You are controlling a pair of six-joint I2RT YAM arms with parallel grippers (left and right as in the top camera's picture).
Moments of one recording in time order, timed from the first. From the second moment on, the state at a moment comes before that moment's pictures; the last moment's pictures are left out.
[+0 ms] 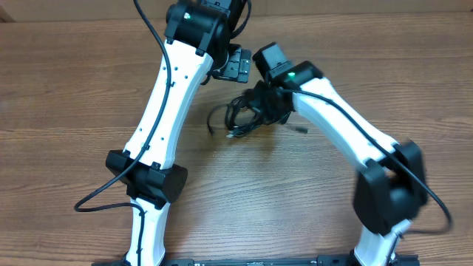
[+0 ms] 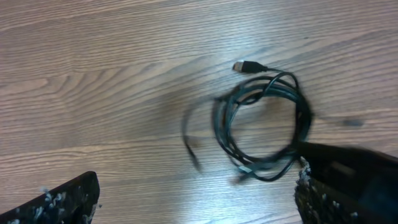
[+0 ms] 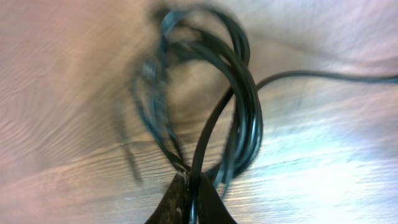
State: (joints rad) left arm -0.43 2.20 2.59 -1.65 -0.12 -0.30; right arm 0.50 1.91 1.64 -0.94 -0.09 0.90
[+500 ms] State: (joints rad) left arm -0.35 2.20 2.59 -1.59 0.00 -0.24; right arm 0.50 1.58 1.66 -0.92 0.02 0.22
